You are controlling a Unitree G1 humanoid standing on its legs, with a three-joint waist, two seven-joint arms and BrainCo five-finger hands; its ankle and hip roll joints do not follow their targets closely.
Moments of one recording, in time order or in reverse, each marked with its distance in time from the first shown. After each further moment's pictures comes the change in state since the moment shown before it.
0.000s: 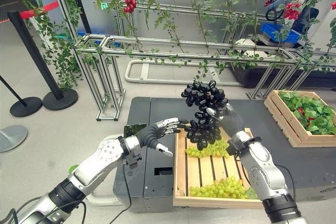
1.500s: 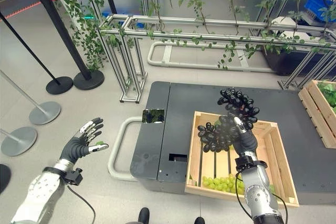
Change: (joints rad) left arm 0.510 0.148 0.638 -0.002 0.114 -0.172 0.135; right arm 0.193 0.228 -0.149 0.130 0.318 -0.078 0.001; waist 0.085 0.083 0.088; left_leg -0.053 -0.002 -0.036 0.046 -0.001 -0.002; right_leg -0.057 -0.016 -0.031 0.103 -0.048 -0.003
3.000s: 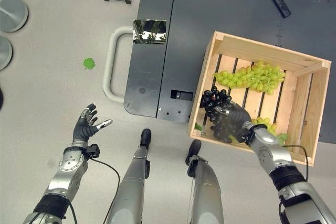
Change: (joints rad) left arm -0.333 -0.219 -0.082 0.470 0.035 -0.094 0.416; right arm -0.356 -0.273 0.302 0.344 -0.134 0.107 0.014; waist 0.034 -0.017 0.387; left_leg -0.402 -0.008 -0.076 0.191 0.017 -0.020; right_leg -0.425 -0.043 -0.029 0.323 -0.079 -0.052
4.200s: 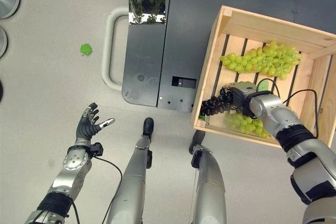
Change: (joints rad) left arm -0.010 -0.012 -0.044 0.001 0.012 0.002 0.058; right arm -0.513 -0.328 0.420 0.148 -1.559 -0.062 -0.102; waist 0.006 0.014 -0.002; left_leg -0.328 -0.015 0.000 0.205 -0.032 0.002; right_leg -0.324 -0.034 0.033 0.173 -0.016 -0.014
